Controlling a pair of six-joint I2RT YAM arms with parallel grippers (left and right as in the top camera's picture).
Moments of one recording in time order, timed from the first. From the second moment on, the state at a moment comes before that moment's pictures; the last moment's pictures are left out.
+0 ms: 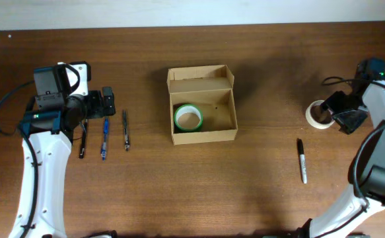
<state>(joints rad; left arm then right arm) 0.16 1.40 1.22 -0.72 0.14 0.04 -0.40 2.01 1.47 -0.93 -0.02 0.52</state>
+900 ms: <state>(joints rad) 0.16 1.40 1.22 -0.72 0.14 0.04 -0.39 2.08 1.54 -1.01 -0.11 0.43</state>
